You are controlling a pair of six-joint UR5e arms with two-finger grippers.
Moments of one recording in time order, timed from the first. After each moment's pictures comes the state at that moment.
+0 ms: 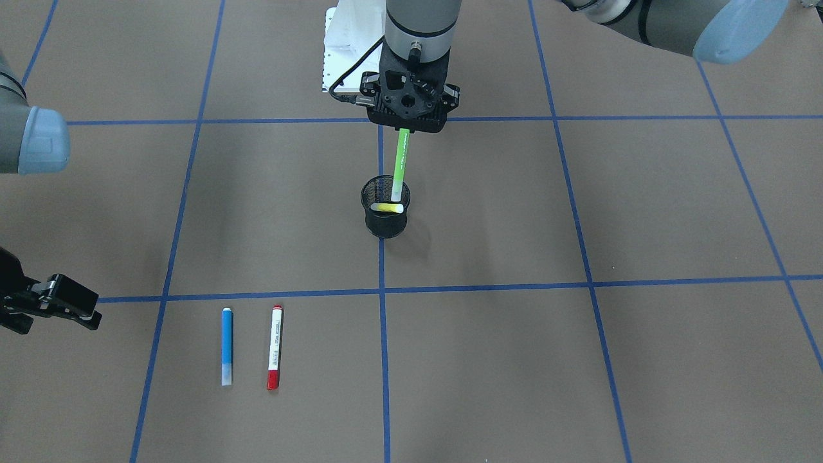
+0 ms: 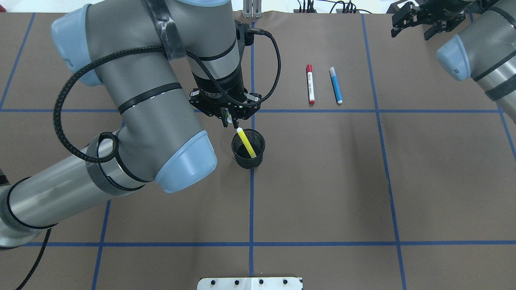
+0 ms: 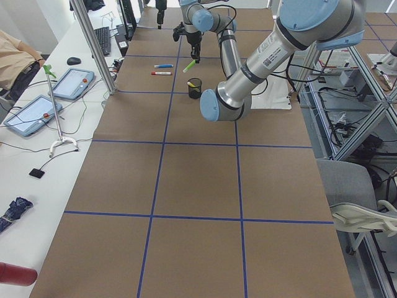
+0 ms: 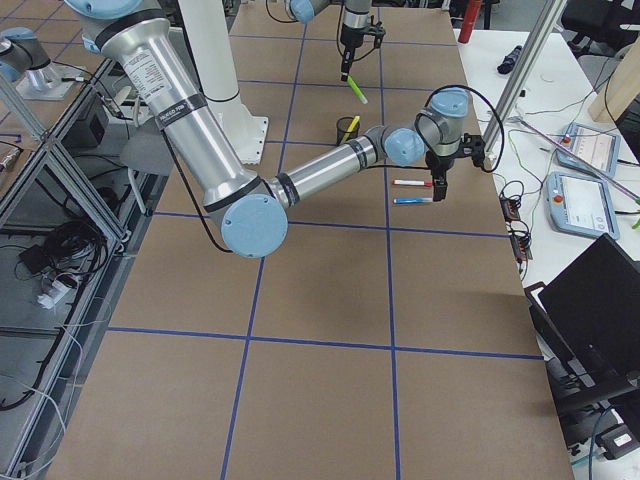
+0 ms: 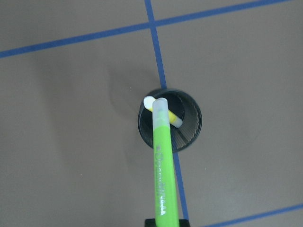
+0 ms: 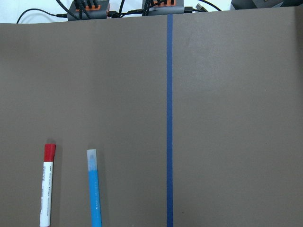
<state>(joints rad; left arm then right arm) -0.69 -2.56 -1.76 -1.11 -2.12 -0.95 1.18 -1.02 1.48 -1.42 2.25 0.70</state>
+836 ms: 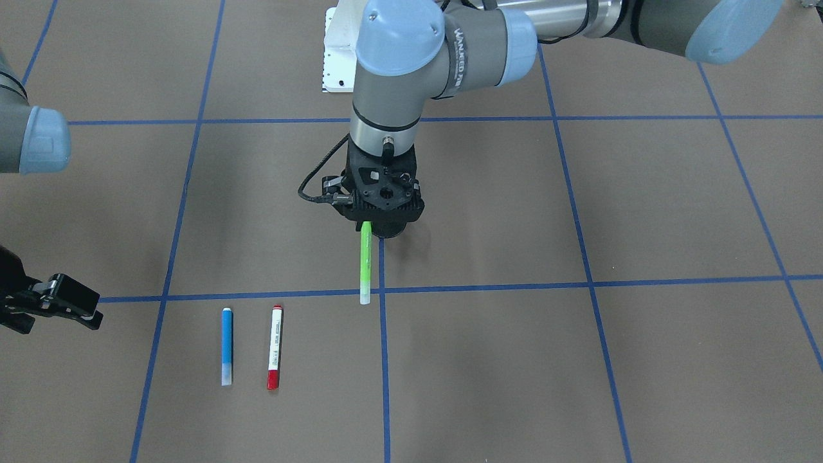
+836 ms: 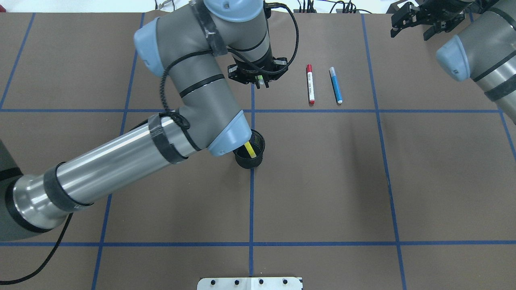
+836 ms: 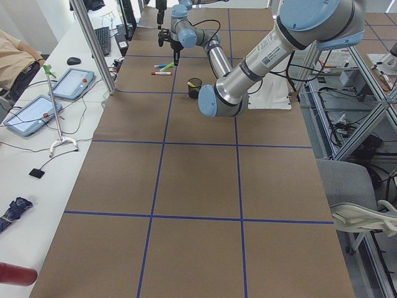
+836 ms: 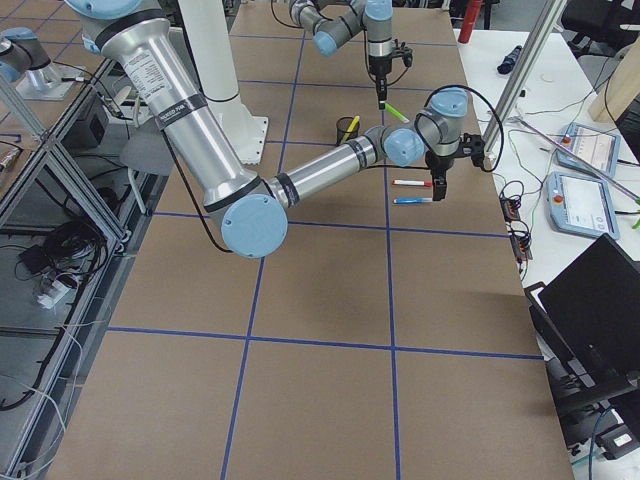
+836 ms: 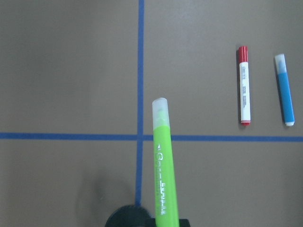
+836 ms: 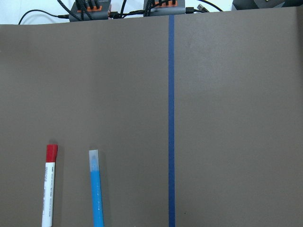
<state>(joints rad) -0.68 -2.67 -1.33 -1.64 -1.93 -1.23 1.18 -1.02 1.48 -1.42 2.25 0.71</state>
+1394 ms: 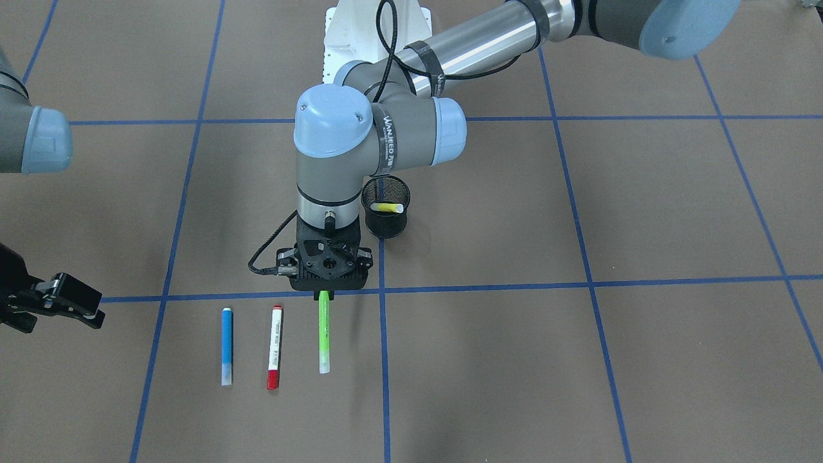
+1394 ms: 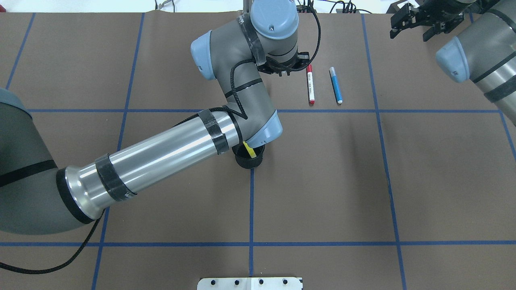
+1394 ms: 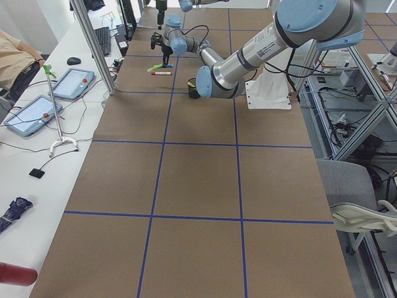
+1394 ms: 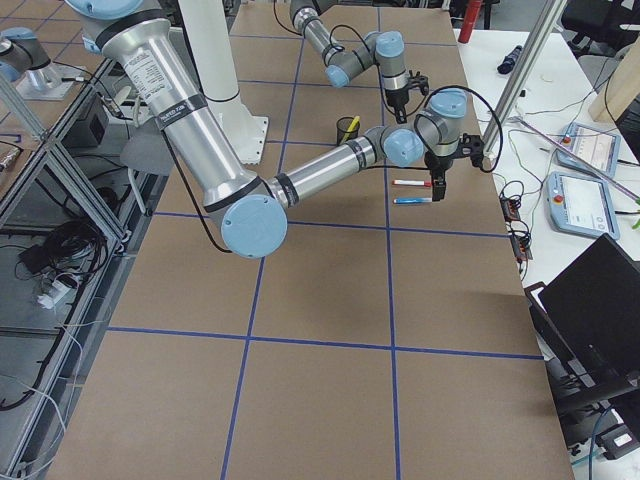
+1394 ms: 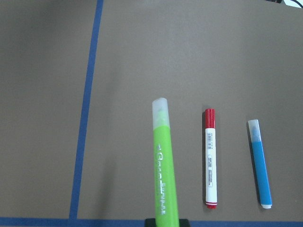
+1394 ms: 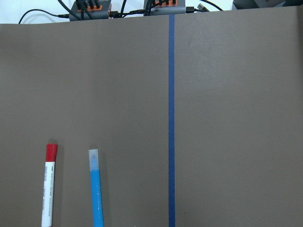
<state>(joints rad) -0.64 -2.80 -0.94 -1.96 -1.76 -1.25 1.17 -1.02 1.48 -1.41 2.25 0.71</state>
